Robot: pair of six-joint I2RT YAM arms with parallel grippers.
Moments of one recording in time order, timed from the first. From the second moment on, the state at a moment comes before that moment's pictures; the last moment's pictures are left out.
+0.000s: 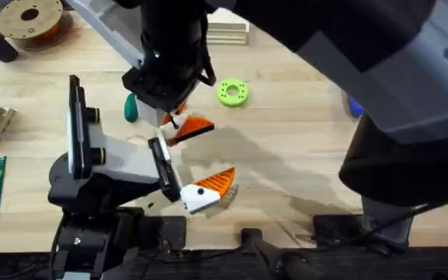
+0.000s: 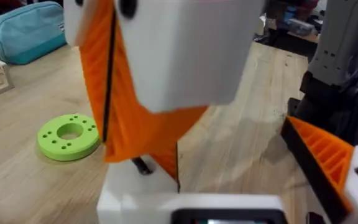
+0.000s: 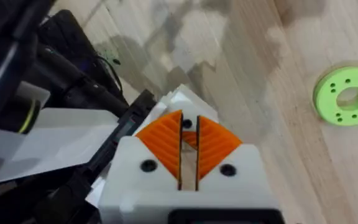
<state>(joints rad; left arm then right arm) -0.04 0.01 0.02 -0.13 1.13 -0.06 1.00 2.18 2.48 -1.65 -0.18 -0.01</state>
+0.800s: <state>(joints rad) -0.04 0.01 0.02 -0.13 1.13 -0.06 1.01 2.18 2.48 -1.66 -0.18 -0.01</state>
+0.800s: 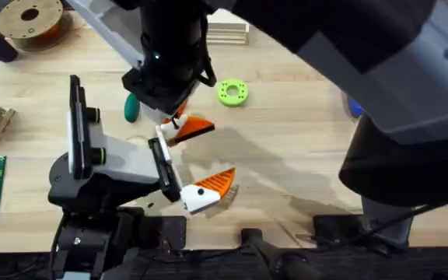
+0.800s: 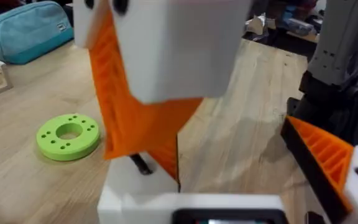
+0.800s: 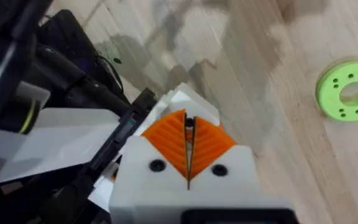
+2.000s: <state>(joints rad) -0.04 0.01 0.02 -0.13 1.13 -0.06 1.04 2.18 2.48 -1.70 -0.16 -0.01</state>
